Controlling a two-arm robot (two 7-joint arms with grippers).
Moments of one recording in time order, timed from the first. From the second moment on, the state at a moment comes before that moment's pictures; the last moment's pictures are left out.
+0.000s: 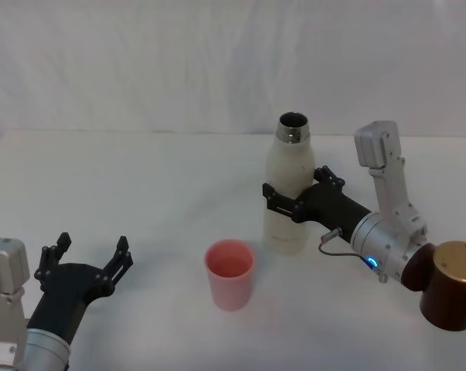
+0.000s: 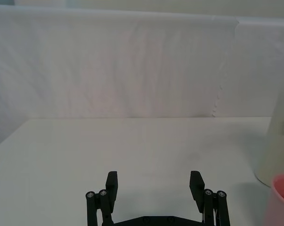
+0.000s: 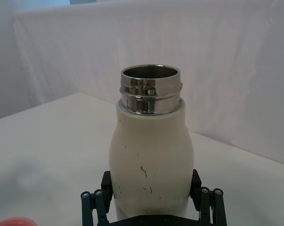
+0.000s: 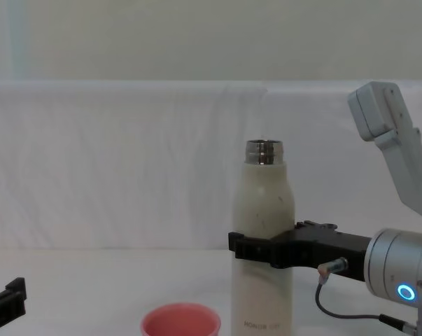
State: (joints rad) left arm 0.27 0.24 0.04 -1.85 -0.25 -0.02 -0.02; right arm 0.39 0.20 -0.42 -1.34 0.29 0.10 0.34
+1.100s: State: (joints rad) left arm 0.27 0.24 0.04 -1.85 -0.25 -0.02 -0.02; right arm 0.39 0.20 -0.42 -1.34 0.29 0.11 0.34
